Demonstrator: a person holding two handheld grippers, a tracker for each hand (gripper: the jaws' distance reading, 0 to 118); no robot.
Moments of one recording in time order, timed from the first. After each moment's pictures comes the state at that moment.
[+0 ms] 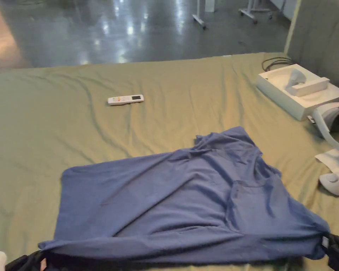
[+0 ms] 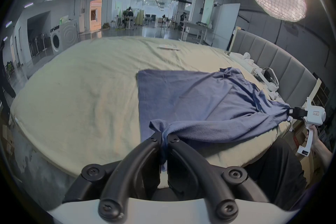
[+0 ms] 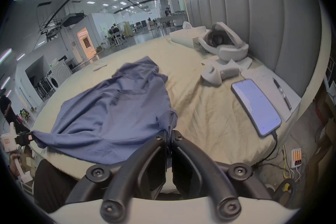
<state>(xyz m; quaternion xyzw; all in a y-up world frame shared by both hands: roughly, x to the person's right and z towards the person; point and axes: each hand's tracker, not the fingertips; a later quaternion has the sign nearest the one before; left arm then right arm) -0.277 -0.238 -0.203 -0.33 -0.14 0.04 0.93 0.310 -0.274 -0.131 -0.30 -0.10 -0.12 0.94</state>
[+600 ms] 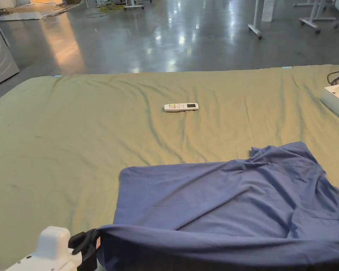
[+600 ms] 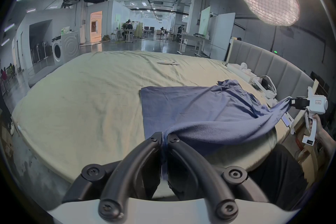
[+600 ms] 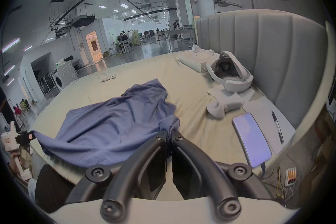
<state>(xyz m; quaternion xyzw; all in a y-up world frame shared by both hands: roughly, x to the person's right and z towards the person) -0.298 -0.241 -0.222 -0.29 -0.14 0.04 0.95 0.309 -0.216 -0.172 -0.26 -0.08 -0.09 0.96</state>
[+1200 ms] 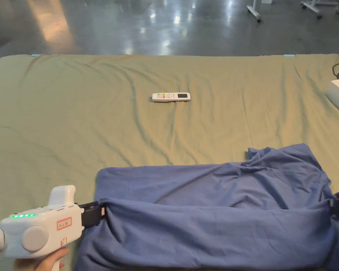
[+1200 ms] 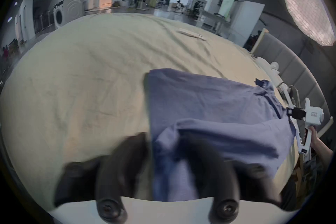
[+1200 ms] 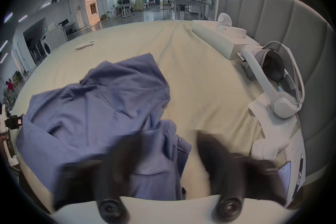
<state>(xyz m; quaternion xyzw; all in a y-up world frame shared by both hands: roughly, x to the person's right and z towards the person) -0.300 -0.323 -0.410 -0.42 -0.08 0.09 0.90 0.327 -0.302 -0.395 -0.40 -0.07 -0.01 0.91</state>
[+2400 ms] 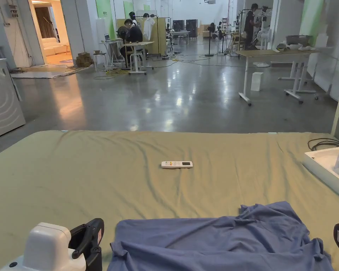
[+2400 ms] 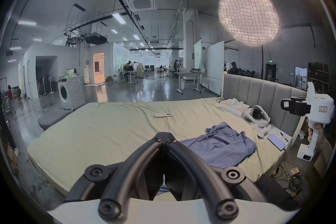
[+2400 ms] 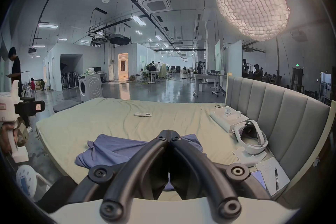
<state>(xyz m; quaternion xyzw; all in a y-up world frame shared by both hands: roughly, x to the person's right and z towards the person) -0.240 -0.096 -0.156 -0.11 -0.14 0.00 0.98 0.186 -0.091 -0.126 -0.08 0.02 0.01 1.00</state>
